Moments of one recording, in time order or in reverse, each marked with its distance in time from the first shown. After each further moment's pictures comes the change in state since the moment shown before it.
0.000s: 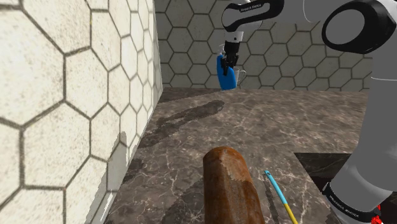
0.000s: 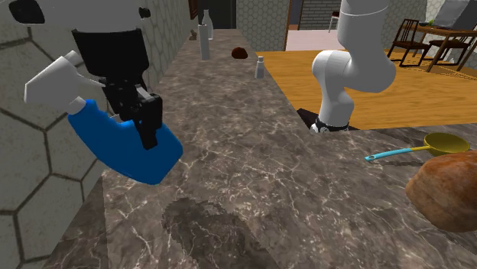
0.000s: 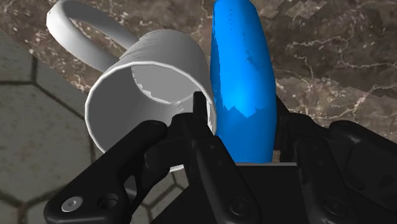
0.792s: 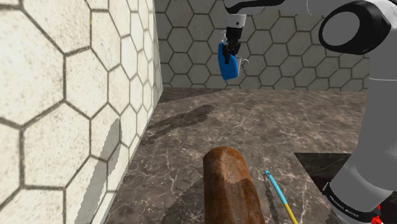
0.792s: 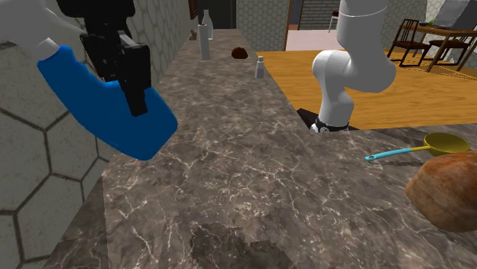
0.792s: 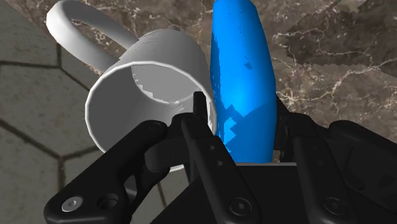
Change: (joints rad) arm -0.009 0.020 -0.002 0.193 0.002 -0.173 0.003
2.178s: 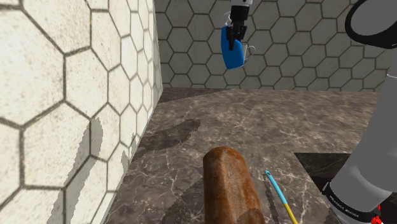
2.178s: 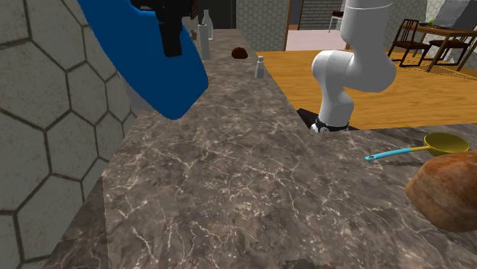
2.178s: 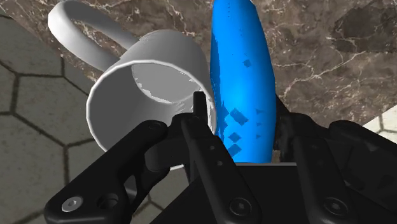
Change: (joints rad) arm 0.055 -0.148 0.014 0.006 -0.028 -0.151 0.069
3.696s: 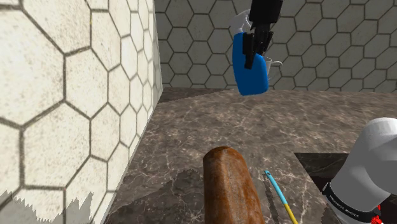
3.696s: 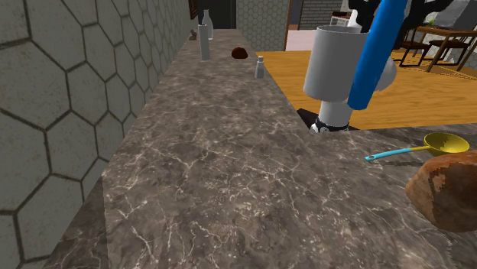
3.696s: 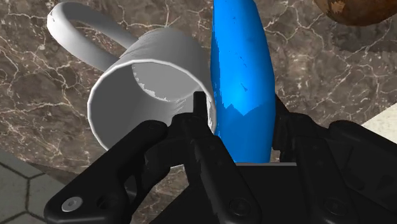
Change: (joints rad) arm 0.182 -0.708 0.248 -0.756 0.001 0.055 0.413
